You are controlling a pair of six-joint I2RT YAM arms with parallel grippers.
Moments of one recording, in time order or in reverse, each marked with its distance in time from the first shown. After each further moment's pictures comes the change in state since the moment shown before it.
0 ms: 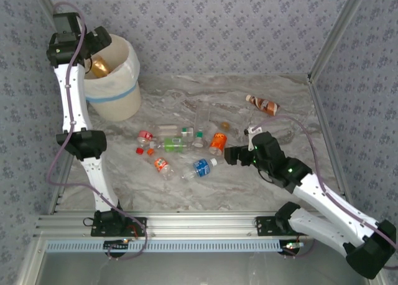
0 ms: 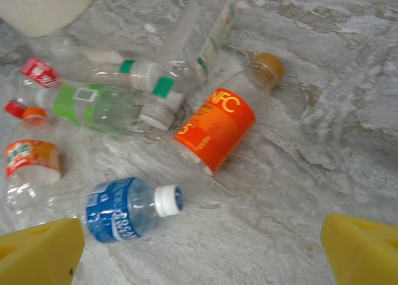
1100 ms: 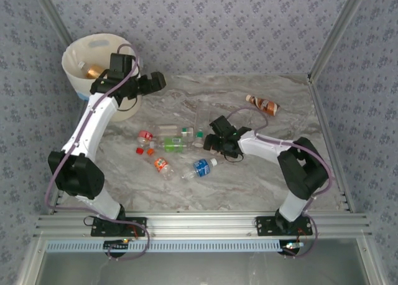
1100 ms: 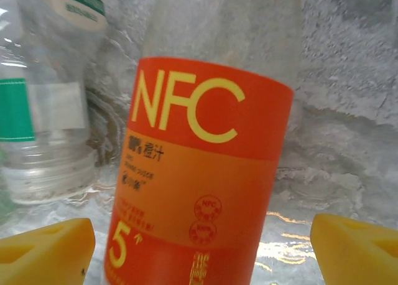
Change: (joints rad) left arm -0.351 -0.571 -1.117 0.351 0.139 -0.043; right arm -0.004 0.840 0.313 0.066 -0.037 0.441
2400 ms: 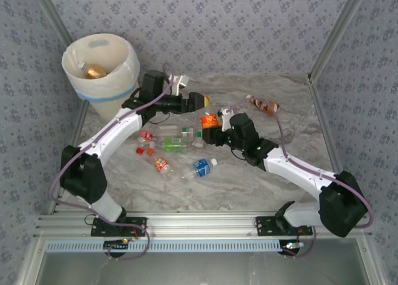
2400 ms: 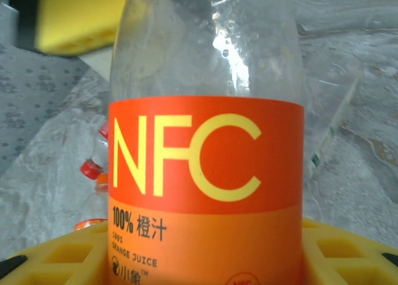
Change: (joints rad) left arm -0.253 0.010 -0.269 0.468 0.558 -0.135; right arm 0.009 -0.425 -0.216 0.484 -0.199 -0.461
